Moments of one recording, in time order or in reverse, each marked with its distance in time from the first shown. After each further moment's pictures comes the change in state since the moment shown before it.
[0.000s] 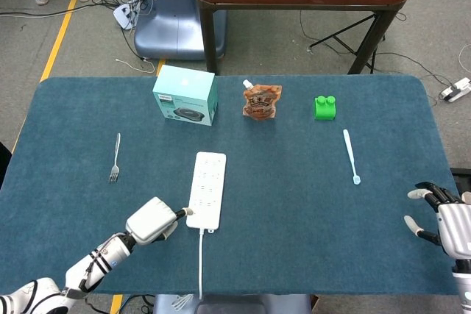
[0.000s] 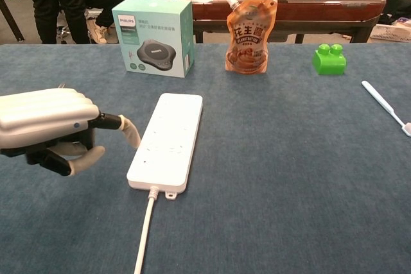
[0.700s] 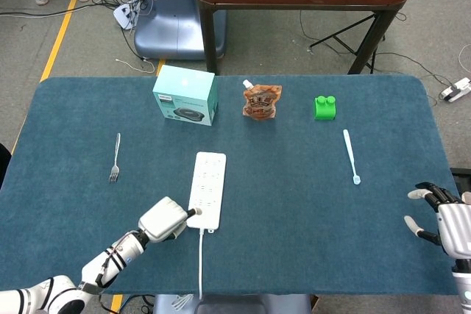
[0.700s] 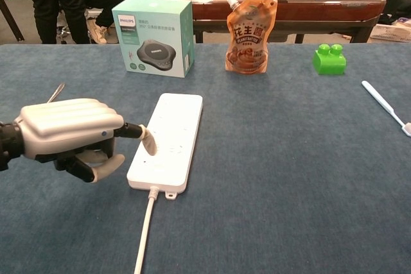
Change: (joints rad) left arm -0.057 -0.068 -0.015 -0.020 -0.177 -0.067 0.129; right arm -0.001 -0.002 0.001 0.009 0.005 -0.003 0.008
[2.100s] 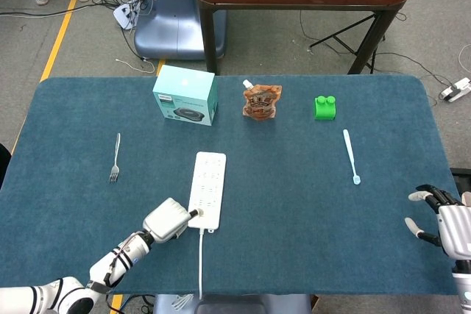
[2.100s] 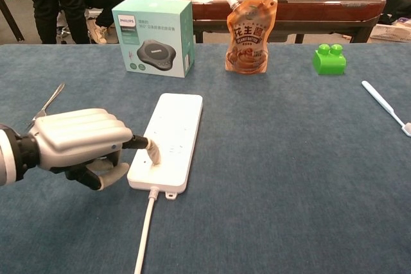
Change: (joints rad) left arm -0.041 -0.058 0.052 0.032 -0.114 0.027 0.151; right arm -0.003 -0.023 -0.004 0.038 0.010 -0.016 0.031
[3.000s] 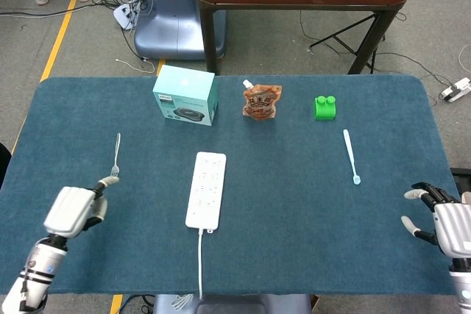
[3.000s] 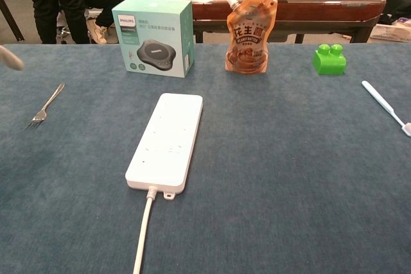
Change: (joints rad) left arm 0.323 0.342 0.011 -0.146 0.029 0.473 -0.308; right arm 0.011 0.018 0.001 -0.041 -0.020 0.001 -0.034
